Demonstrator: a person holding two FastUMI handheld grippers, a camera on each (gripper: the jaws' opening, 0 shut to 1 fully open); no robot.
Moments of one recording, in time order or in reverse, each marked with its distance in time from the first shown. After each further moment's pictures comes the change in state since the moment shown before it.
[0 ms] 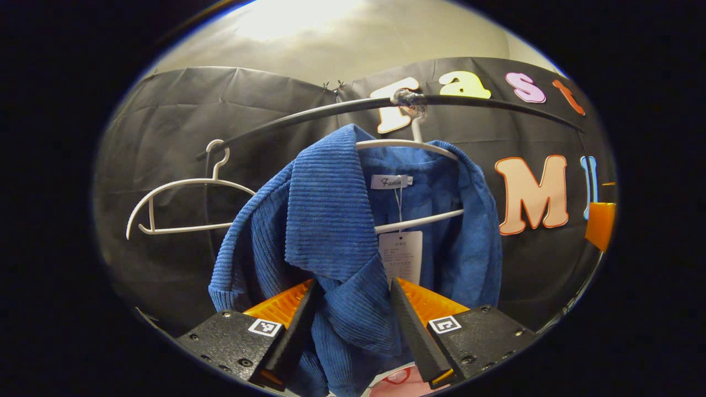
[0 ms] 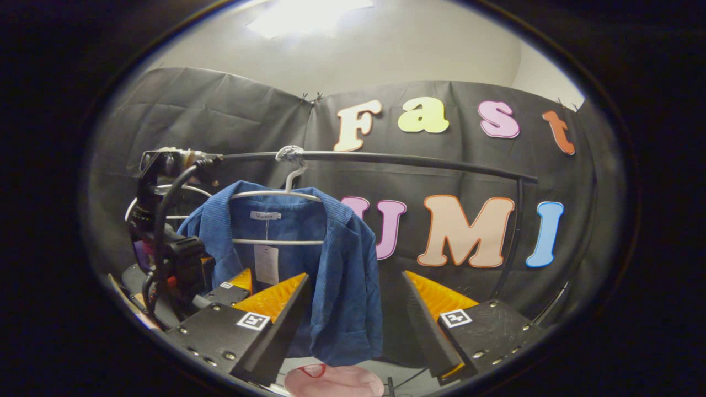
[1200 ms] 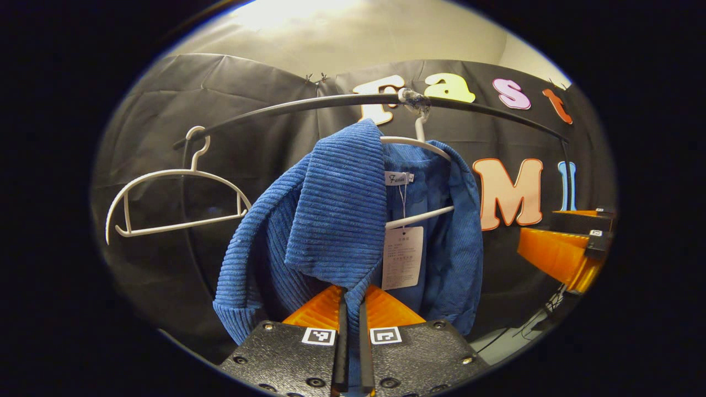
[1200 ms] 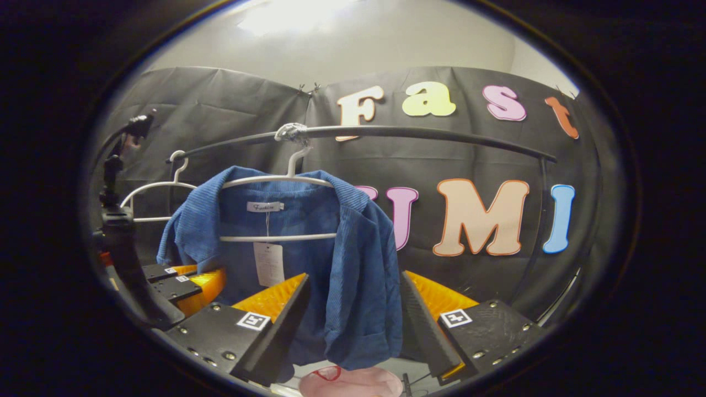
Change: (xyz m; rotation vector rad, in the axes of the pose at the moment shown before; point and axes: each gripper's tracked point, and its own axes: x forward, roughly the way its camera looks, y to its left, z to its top) left arm -0.006 0.006 0.000 -0.022 0.037 -0.213; right arm 0.049 0.035 -0.025 0.053 0.048 0.005
